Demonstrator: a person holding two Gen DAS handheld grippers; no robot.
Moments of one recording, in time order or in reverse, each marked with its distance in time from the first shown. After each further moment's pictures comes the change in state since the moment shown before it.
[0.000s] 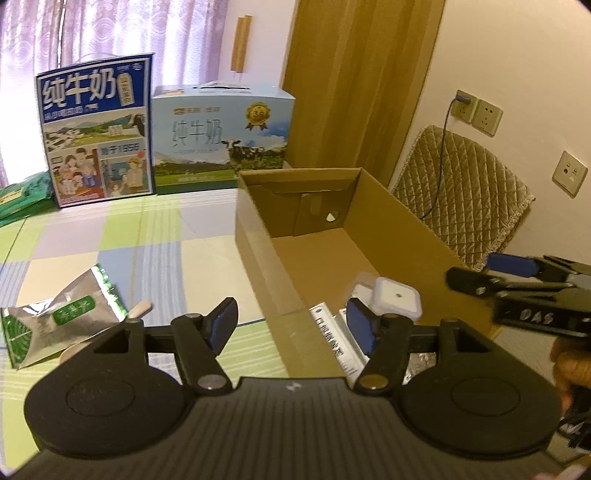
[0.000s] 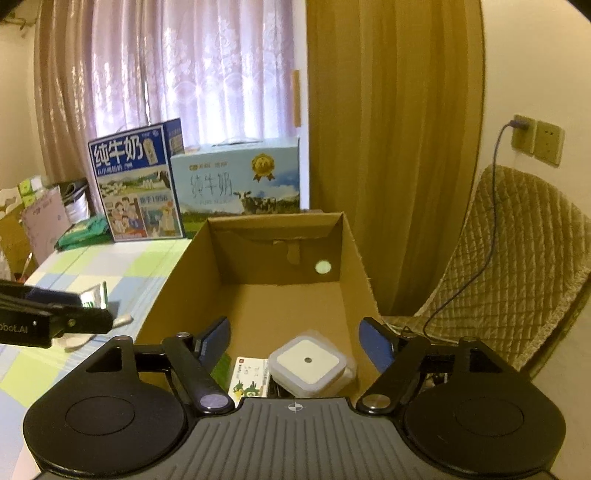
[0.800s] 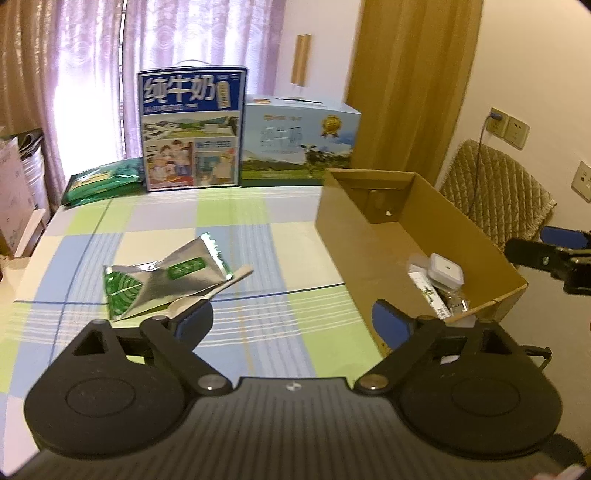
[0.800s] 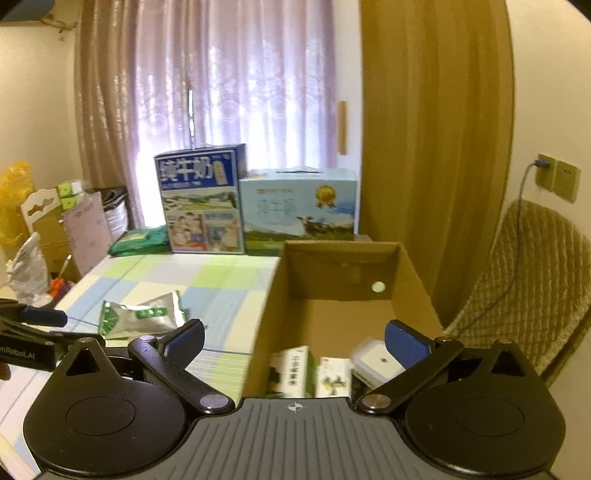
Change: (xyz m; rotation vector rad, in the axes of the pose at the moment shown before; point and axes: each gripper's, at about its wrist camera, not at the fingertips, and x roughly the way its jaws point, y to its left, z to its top) left arm -0.110 0.067 -0.047 -0.049 -0.036 0.127; right arm -0.071 0.090 0.002 -0.060 -0.057 0.085
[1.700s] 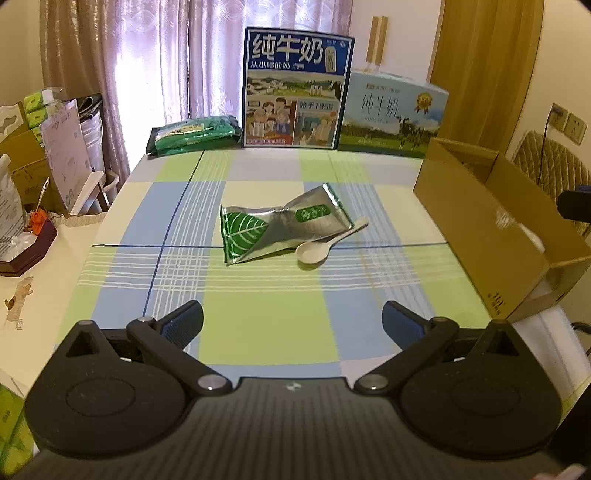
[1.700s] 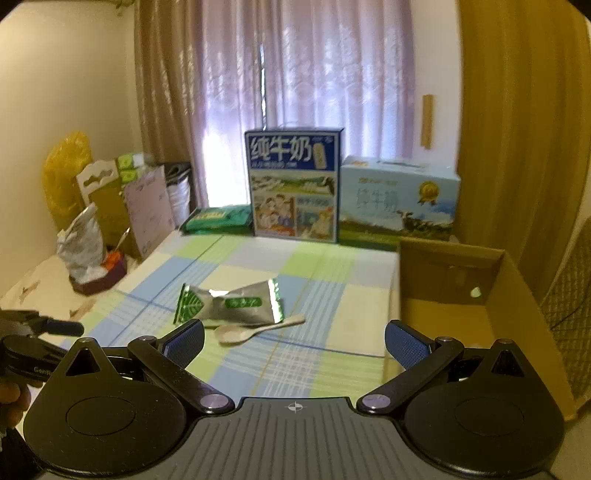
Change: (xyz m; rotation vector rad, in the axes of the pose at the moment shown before) left arm -0.013 0.118 -0.056 -0.059 0.069 0.142; right arm 0.037 0.106 0.001 -0.089 0.063 0.172
